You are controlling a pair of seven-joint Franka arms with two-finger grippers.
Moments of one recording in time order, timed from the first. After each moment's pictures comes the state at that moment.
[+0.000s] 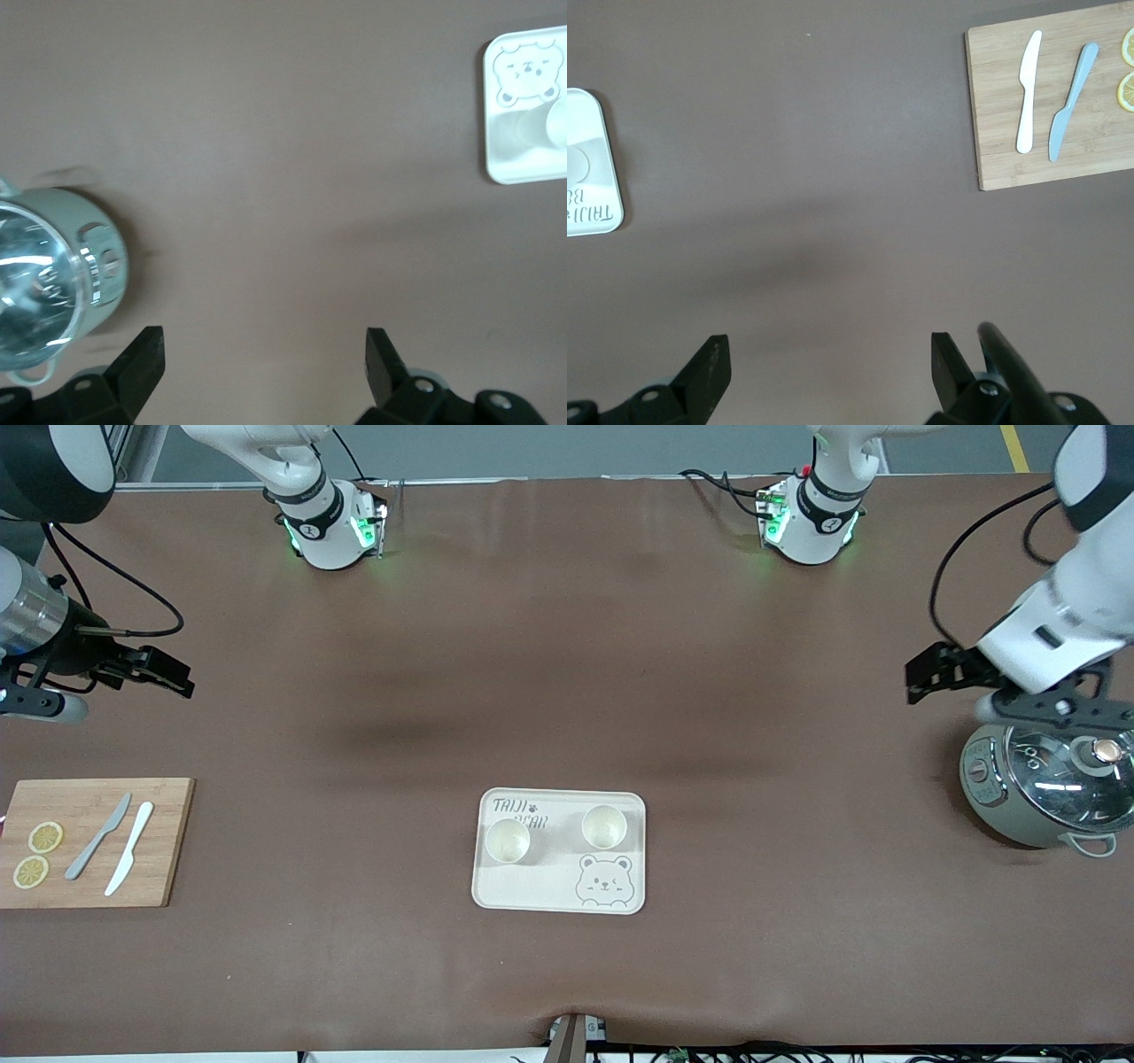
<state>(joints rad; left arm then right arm) -0.02 0.14 -0.17 -1.53 0.04 1.67 -0.03 0.00 0.00 0.02 -1.69 0.00 1.65 0.16</state>
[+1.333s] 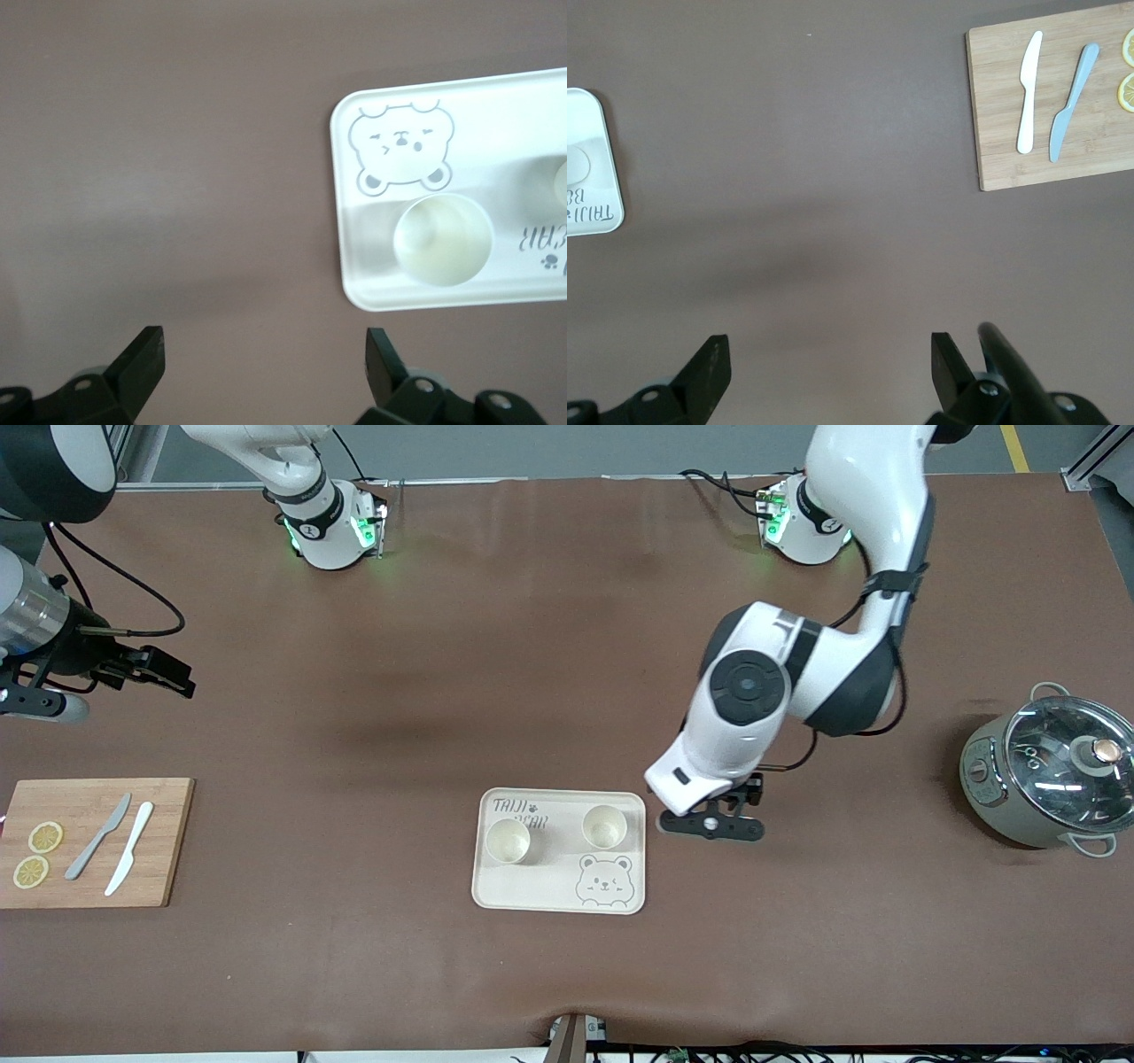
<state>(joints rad) -0.59 0.64 0.08 -1.28 0.04 1.97 -0.40 0.00 0.00 0.02 -1.69 0.00 1.65 0.16</state>
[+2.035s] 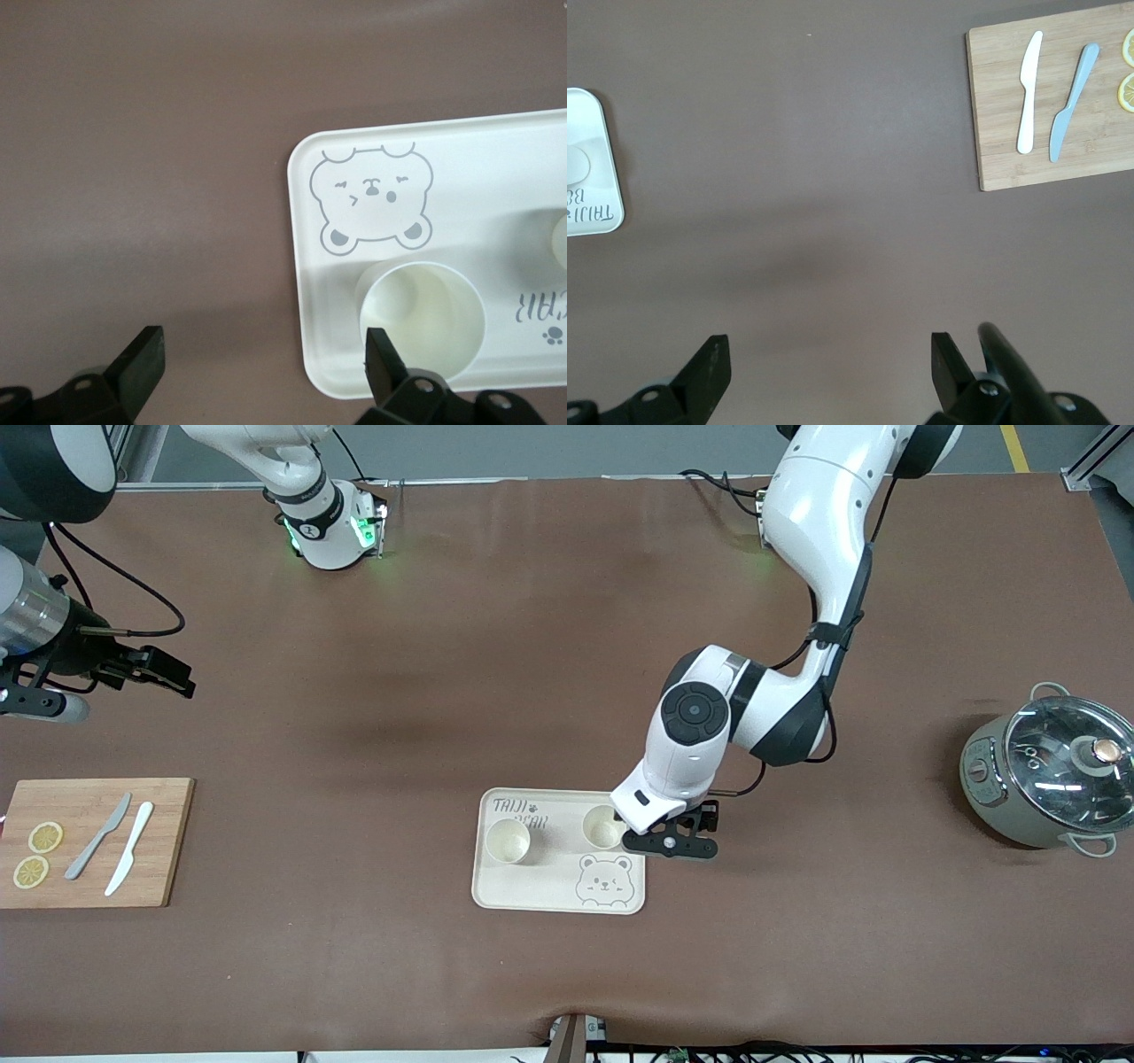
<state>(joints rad) -0.61 0.77 0.08 -1.28 0.04 2.19 -0.43 0.00 0.00 0.02 -1.69 0.00 1.65 0.16</state>
